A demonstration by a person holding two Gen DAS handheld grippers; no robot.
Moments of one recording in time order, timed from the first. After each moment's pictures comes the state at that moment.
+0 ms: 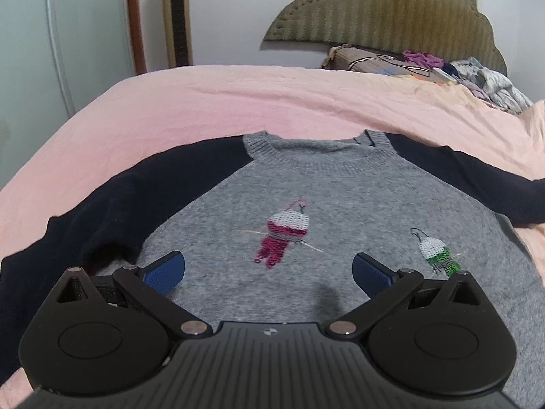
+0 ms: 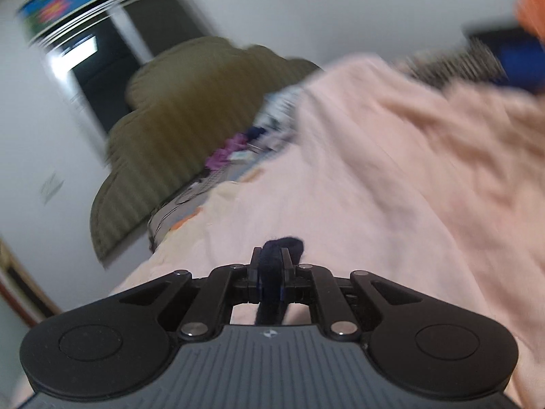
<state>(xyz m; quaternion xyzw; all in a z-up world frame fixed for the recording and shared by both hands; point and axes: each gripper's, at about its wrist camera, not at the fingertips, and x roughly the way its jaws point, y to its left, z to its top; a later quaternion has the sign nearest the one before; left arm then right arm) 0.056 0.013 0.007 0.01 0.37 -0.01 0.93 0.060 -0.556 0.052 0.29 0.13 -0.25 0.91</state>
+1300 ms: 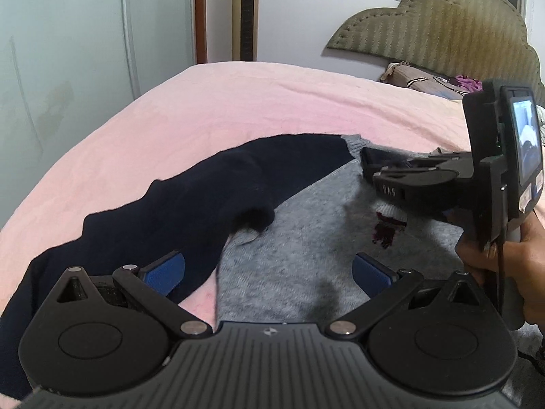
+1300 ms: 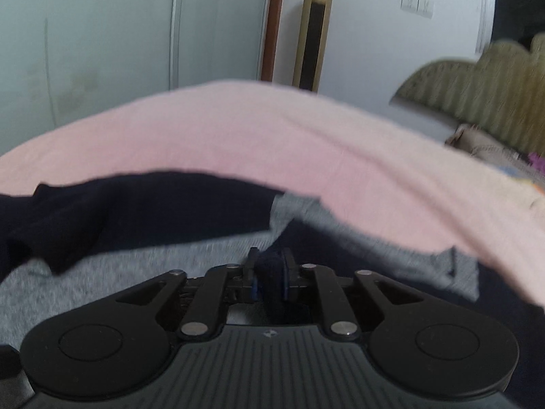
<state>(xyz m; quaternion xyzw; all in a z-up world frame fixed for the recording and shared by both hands) 0.014 0.095 0.017 -0.03 0.36 0.07 0.93 0.170 -0.073 0.006 -0.10 0.32 0.20 0.92</state>
